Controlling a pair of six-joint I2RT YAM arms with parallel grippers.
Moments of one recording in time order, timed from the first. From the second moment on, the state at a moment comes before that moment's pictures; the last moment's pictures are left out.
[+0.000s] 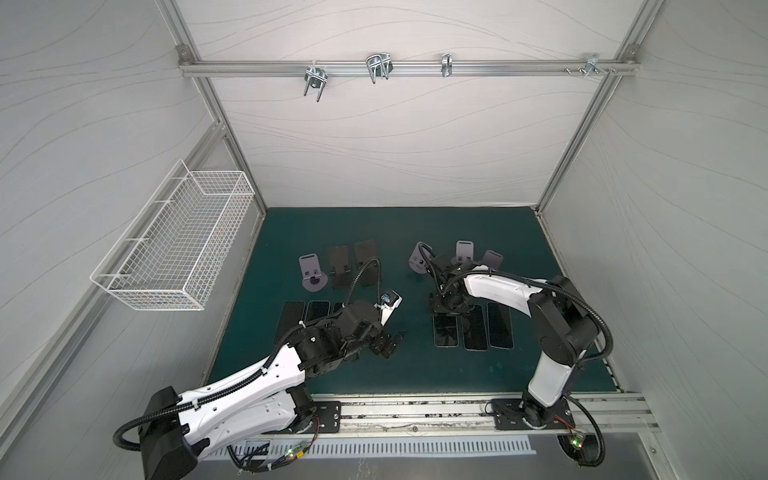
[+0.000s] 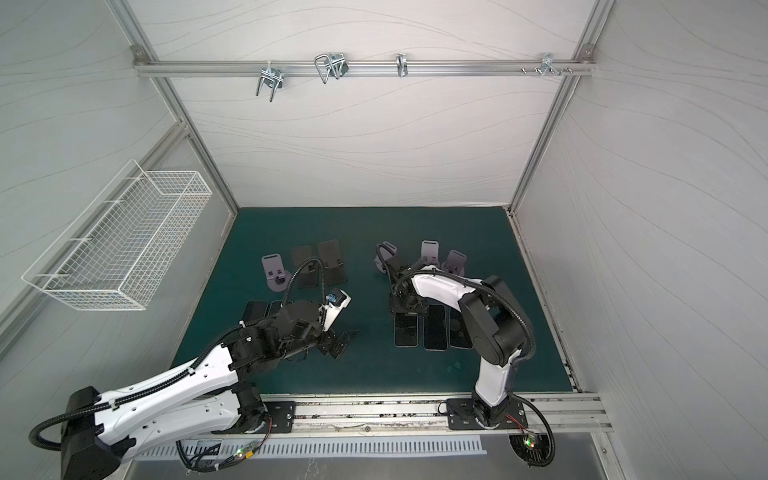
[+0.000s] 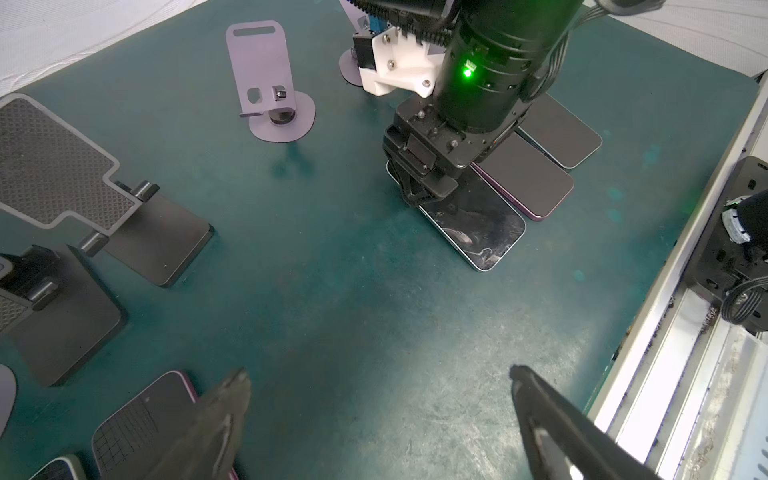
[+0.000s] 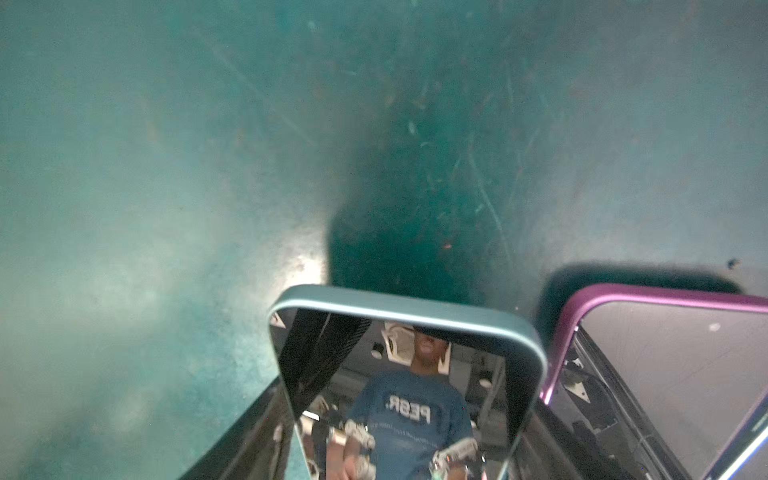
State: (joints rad) left arm -0.93 0.89 0.63 -0.41 -0.12 -0.11; right arm 0.70 1.79 1.15 -0.79 0.01 0.62
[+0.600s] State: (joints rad) left arm -0.93 0.92 0.63 -0.41 -0.15 -0.09; right arm 0.68 1.82 1.15 -0.80 0.00 0.59
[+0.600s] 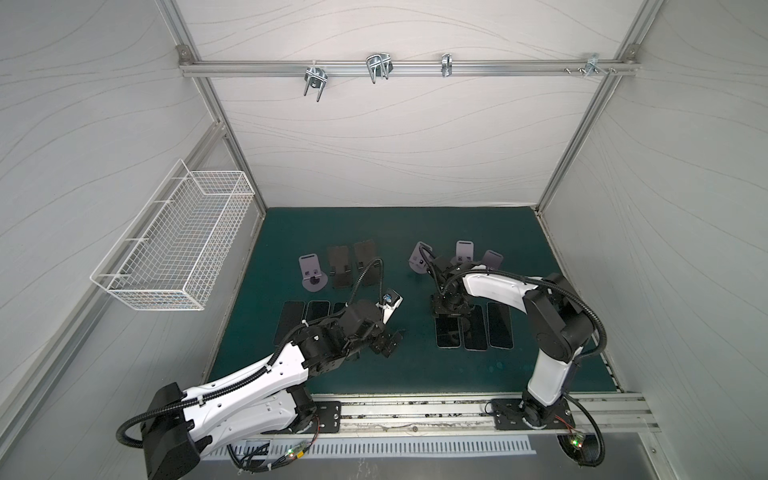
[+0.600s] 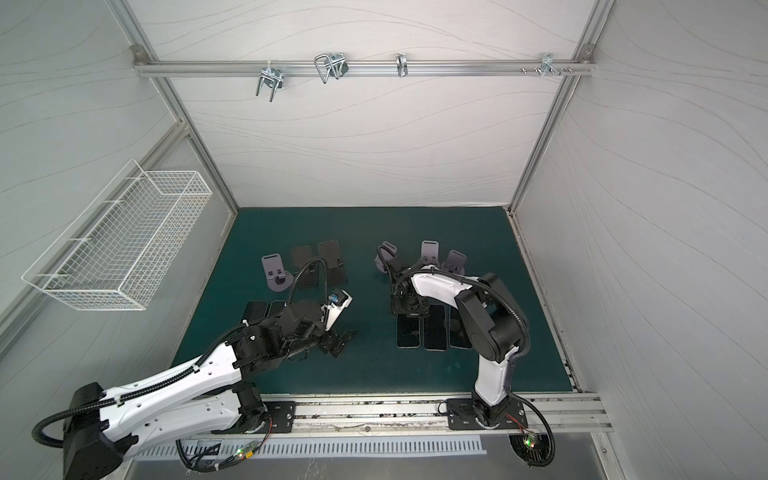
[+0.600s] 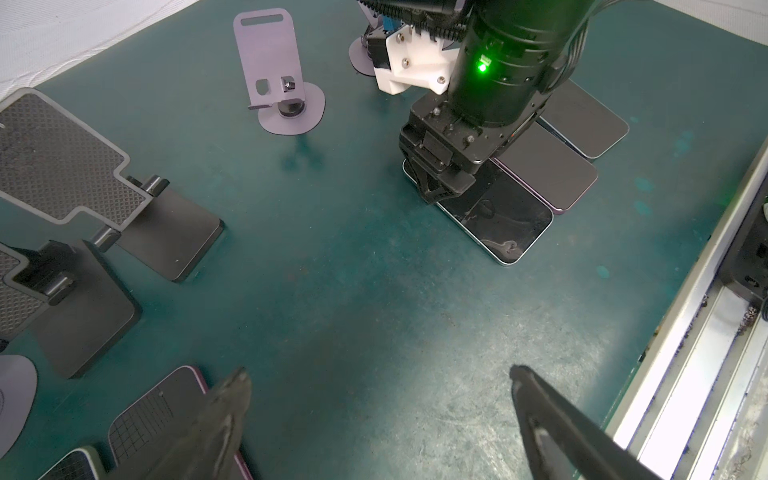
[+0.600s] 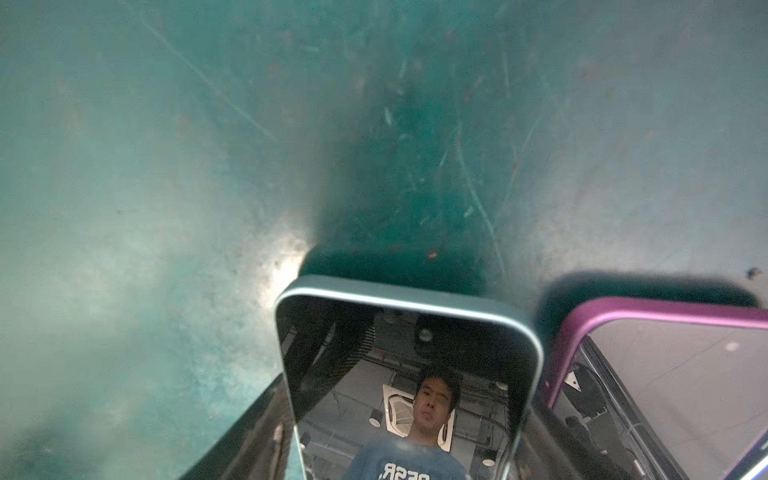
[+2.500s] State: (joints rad) left arm -0.70 0.92 0.66 -0.20 -0.23 -0.01; right arm 0.62 1.50 1.19 -0.88 0.11 0.57
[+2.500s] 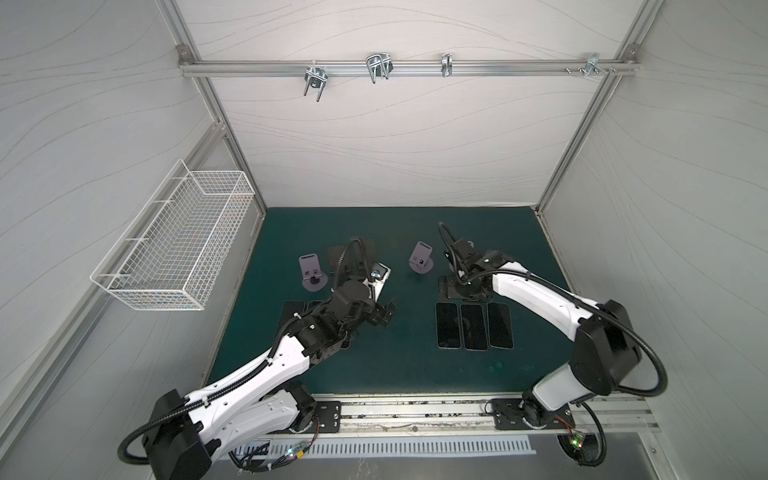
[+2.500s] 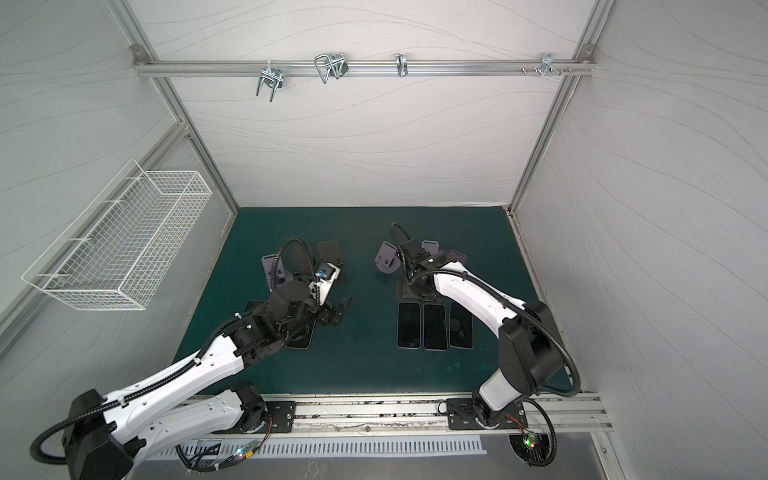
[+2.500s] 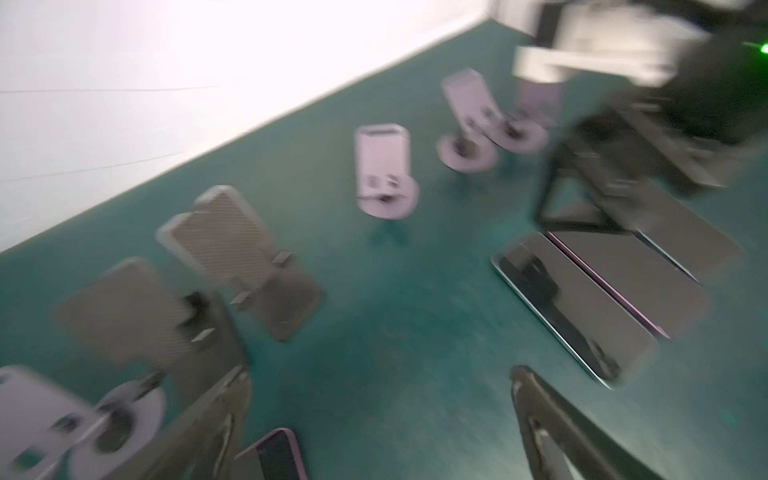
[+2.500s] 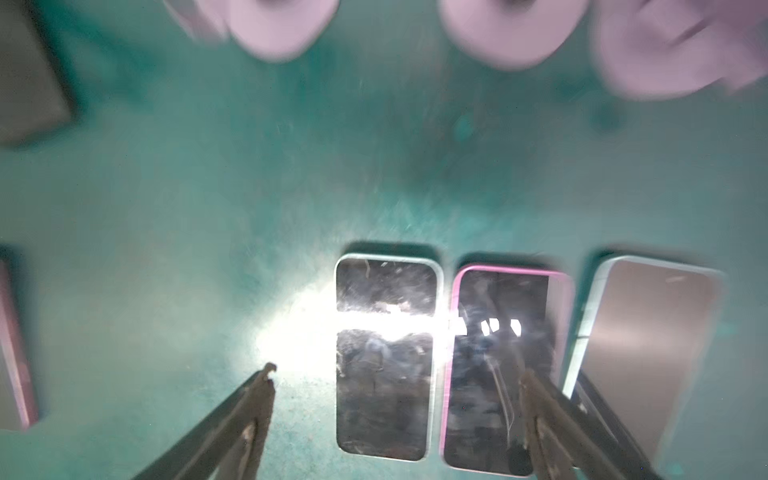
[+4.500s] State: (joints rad) left arm 0.07 1.54 0.36 0.80 -0.08 -0.14; right arm 0.09 1.55 0.41 0.73 0.06 0.08
